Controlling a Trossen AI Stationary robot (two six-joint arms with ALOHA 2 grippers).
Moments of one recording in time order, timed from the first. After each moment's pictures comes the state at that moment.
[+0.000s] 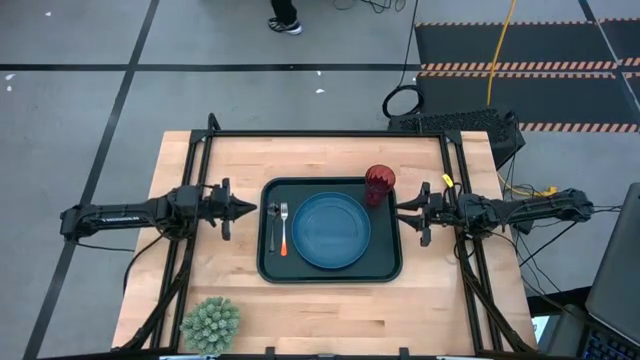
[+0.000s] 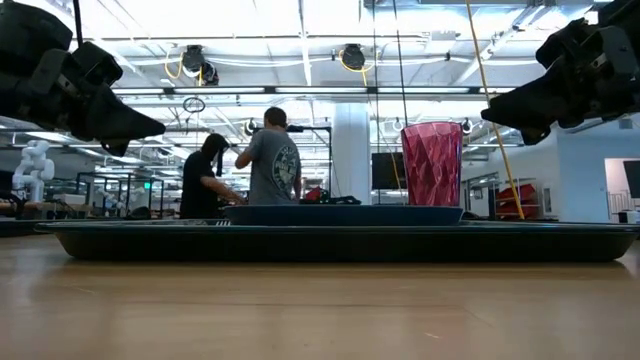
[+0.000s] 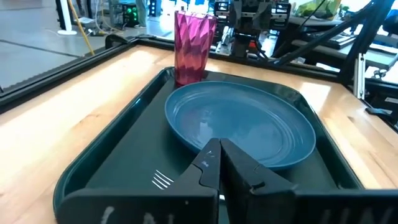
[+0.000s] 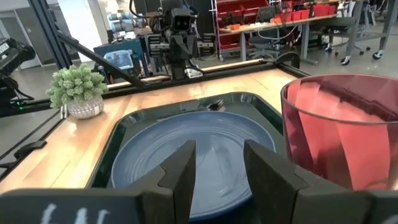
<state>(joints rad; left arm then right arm) 0.14 0.20 0.01 0.02 0.04 -0.13 0.09 0.27 0.02 0.16 0.20 0.17</state>
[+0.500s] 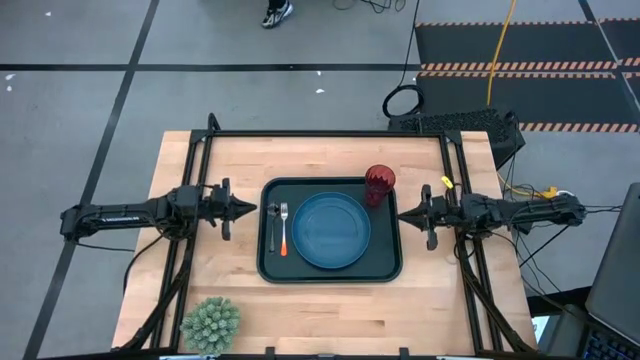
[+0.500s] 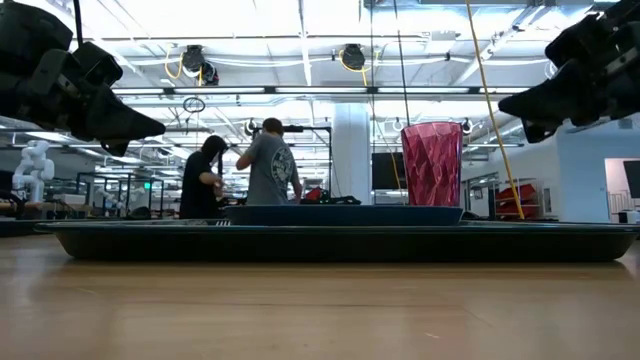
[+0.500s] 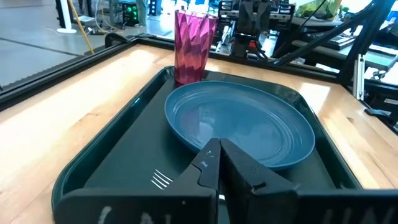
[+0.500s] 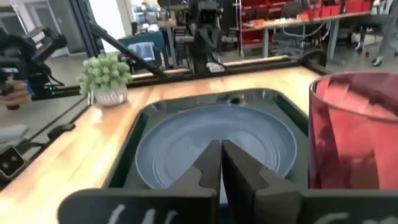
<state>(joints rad) 0.14 0.20 0.01 0.01 0.04 -0.14 0.09 0.12 0.02 -0.03 0.11 0.15</state>
